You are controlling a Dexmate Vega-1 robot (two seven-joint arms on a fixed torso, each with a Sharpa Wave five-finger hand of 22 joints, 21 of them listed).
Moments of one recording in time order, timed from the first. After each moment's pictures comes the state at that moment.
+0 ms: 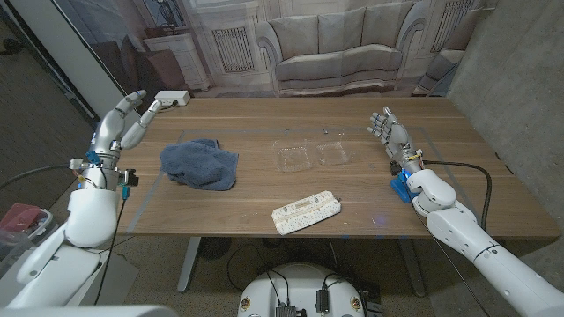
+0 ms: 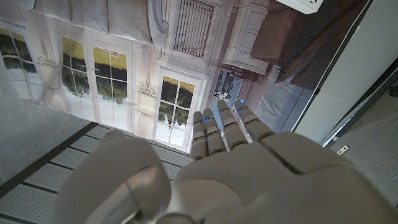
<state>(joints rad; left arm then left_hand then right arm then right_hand) 1.59 0.52 -0.35 -2.08 0.28 -0.15 0.42 0.57 0.03 -0.20 0.10 0.38 0.28 0.01 0.23 0.18 0.30 -0.06 0.24 0.19 0.22 -0.04 0.21 0.18 0.15 -0.04 0.22 0.17 -1.07 -0.61 -0.28 -1.58 0.67 0.31 -0.05 0.27 0.05 0.23 -0.01 0.18 0.27 0.04 0.20 0.19 0.29 0.07 0.23 0.19 0.18 0.01 0.19 0.19 0.19 -0.04 0.49 0.17</state>
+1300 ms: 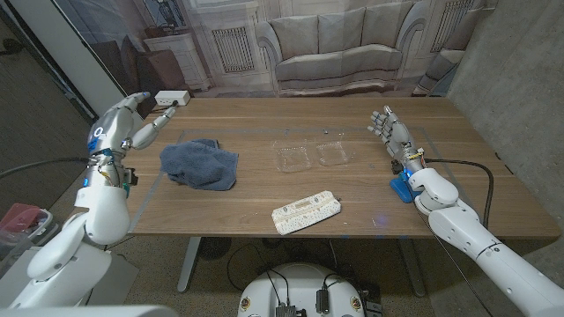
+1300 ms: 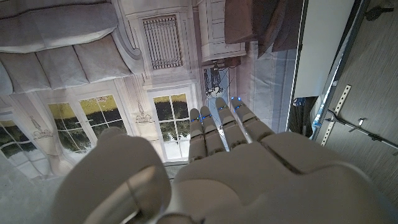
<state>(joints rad) 1.61 0.57 -0.28 -2.21 0.61 0.18 0.46 0.59 0.03 -0.21 0.10 0.41 0.33 -0.01 0.23 0.18 0.34 -0.09 0.23 0.19 0.26 -0.04 0.20 0.18 0.18 -0.04 0.22 0.17 -1.06 -0.63 -0.27 -1.58 0.68 0.32 -0.03 0.27 0.05 0.22 -0.01 0.18 0.28 0.05 0.20 0.19 0.29 0.07 0.23 0.19 0.19 0.01 0.19 0.19 0.20 -0.04 0.48 0.17</state>
